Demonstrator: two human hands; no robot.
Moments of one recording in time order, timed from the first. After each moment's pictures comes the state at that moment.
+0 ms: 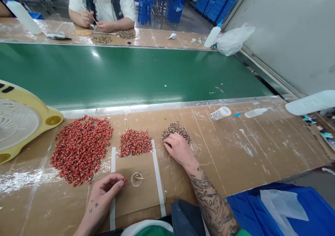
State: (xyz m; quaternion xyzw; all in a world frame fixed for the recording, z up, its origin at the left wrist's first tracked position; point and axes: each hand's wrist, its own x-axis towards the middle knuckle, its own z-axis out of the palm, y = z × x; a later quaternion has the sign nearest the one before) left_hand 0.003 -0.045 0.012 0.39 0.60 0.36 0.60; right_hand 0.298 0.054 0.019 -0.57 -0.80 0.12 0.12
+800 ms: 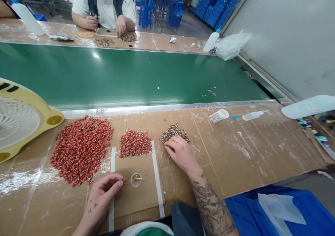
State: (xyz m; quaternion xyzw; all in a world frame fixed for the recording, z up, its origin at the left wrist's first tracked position) left_hand 0.002 -0.046 0.011 0.40 0.59 0.37 0.60; right_hand 0.305 0.041 0.030 -0.58 -0.79 0.14 0.17
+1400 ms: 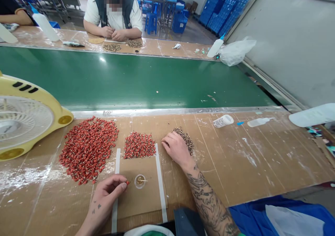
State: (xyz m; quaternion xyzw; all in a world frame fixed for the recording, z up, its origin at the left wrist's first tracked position) left_hand 0.002 -0.046 0.024 0.38 0.59 0.39 0.60; right_hand 0.279 0.072 0.031 -0.55 -0.82 0.11 0.13
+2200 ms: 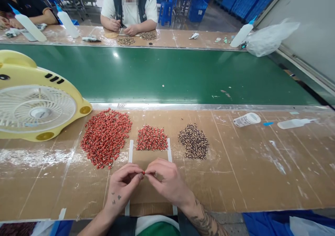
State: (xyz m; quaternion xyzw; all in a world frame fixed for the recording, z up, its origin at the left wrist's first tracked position) left_hand 0.016 -0.051 0.039 0.52 0.54 0.46 0.48; right_hand 0.195 -0.016 0.058 -0.40 -0.74 0.42 0.33
